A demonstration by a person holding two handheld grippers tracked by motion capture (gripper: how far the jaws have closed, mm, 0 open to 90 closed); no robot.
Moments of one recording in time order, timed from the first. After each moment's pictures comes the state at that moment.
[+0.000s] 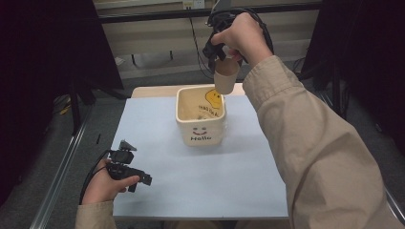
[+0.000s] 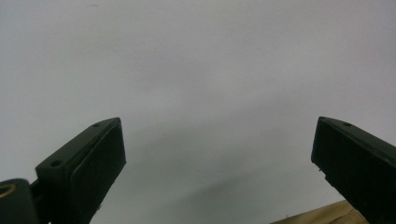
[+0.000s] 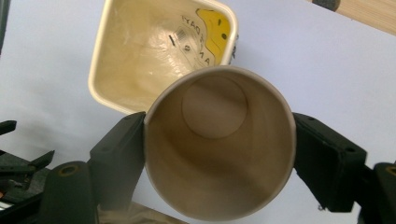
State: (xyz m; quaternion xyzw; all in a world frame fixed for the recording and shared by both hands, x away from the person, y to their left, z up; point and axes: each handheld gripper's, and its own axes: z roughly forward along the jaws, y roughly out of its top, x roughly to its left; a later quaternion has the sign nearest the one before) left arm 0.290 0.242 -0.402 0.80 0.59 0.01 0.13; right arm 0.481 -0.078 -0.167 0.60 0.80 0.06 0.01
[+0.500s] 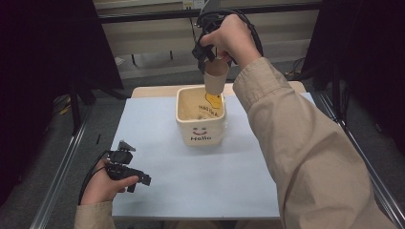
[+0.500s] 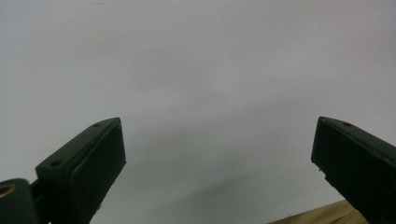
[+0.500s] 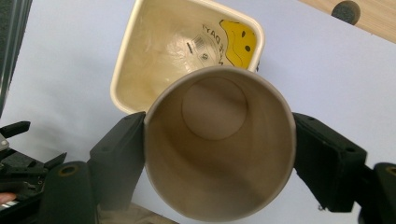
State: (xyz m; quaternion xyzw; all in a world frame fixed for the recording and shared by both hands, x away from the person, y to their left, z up) left arm 0.290 0.246 -0.400 0.80 0.58 0.01 0.12; right arm 0.484 -0.055 -0.169 0.59 0.81 0.07 0.01
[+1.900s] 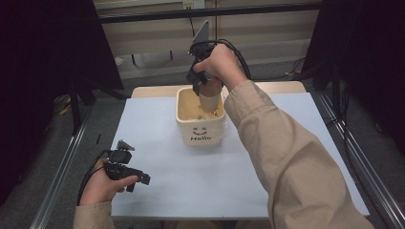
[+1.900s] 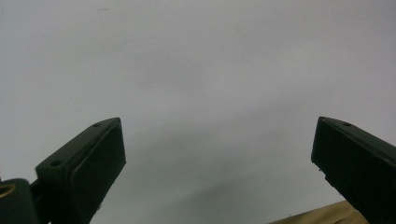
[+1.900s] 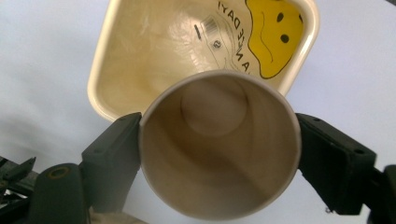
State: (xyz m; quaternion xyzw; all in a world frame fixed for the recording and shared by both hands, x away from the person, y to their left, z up) left arm 0.289 0.246 -0.398 0.80 0.59 0.02 0.13; right arm 0.490 -0.032 -0.240 0.57 0.82 0.04 -0.01
